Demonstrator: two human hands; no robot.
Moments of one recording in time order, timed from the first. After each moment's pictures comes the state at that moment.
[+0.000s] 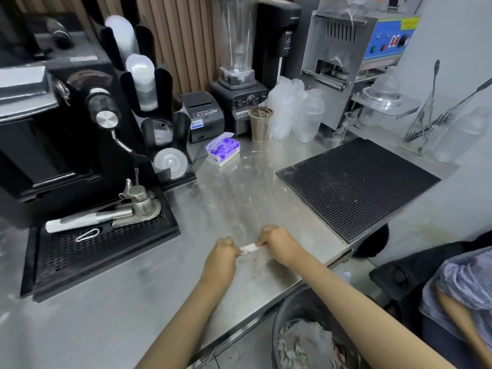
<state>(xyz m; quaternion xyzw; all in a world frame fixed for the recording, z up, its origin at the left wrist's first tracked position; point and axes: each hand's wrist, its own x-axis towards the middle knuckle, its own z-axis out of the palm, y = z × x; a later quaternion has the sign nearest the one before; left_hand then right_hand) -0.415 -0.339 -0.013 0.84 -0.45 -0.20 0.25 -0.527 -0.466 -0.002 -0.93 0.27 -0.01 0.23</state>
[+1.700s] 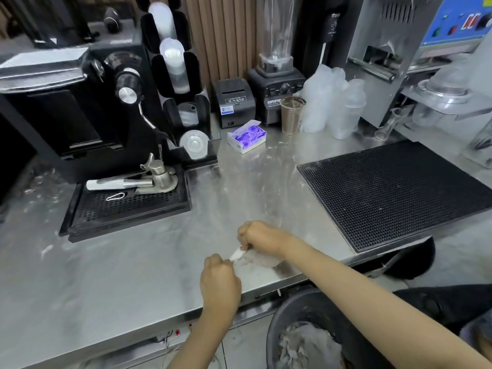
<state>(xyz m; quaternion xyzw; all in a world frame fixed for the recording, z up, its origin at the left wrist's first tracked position) -0.515 -0.300 -0.003 0.95 -0.28 -0.06 0.16 -0.515 -0.457 0.016 -0.96 0.06 0.11 0.27</state>
